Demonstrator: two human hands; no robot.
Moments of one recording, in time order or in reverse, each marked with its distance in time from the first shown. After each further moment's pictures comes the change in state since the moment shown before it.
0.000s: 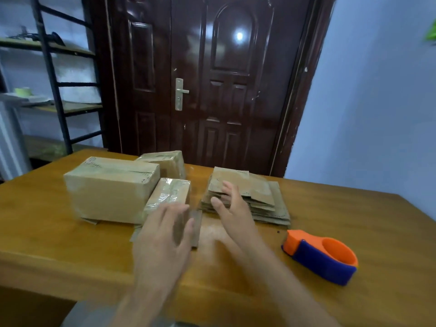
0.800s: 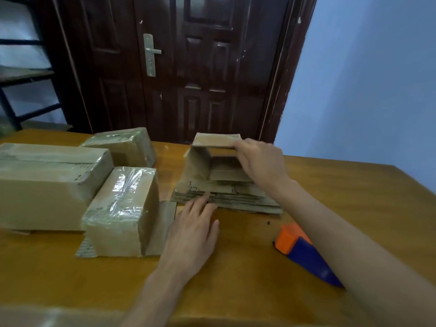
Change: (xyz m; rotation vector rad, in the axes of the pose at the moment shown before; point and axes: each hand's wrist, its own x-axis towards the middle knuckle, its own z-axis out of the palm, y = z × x) left_hand 0.007 0.004 0.143 0.136 -0.718 0.030; right_hand 0.120 0.070 -0.099 -0.894 0.184 -0.487
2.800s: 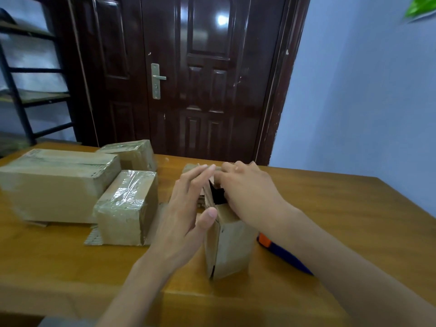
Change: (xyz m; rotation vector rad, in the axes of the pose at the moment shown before) left_hand -0.031 0.042 -0.071 -0.500 0.345 0.346; right_hand -0.055 -0.088 -0.126 -0.105 -0.350 -0.050
